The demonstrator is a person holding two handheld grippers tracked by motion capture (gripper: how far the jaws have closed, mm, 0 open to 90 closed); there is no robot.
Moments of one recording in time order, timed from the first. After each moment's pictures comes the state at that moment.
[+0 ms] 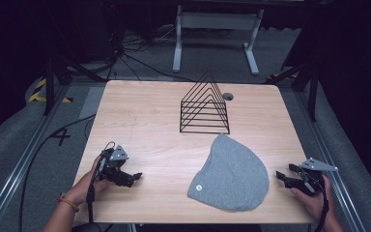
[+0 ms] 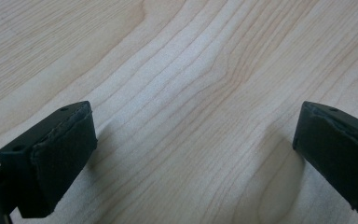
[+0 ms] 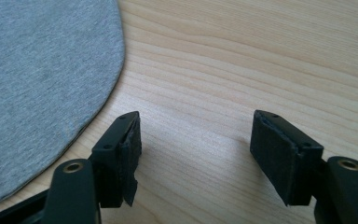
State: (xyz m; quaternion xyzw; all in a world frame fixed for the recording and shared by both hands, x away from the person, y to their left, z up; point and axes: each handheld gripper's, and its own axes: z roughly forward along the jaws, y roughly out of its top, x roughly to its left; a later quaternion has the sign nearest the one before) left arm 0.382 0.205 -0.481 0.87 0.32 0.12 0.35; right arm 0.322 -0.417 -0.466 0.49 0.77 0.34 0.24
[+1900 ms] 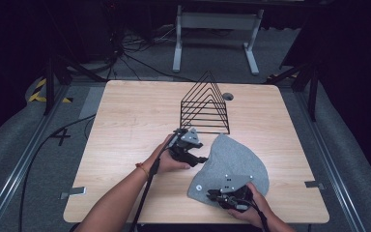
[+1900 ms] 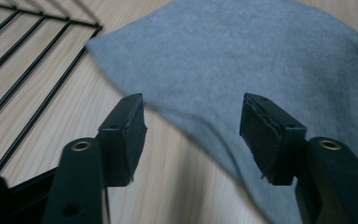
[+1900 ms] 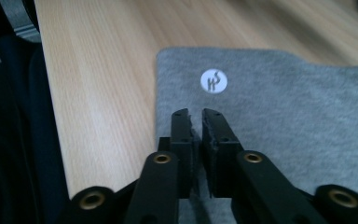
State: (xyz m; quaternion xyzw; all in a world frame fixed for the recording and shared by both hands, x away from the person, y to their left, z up) left arm 0.437 -0.005 -0.436 0.90 0.08 0.04 0.42; right arm 0.290 -0.199 -0.458 0.20 0.90 0.37 0.09
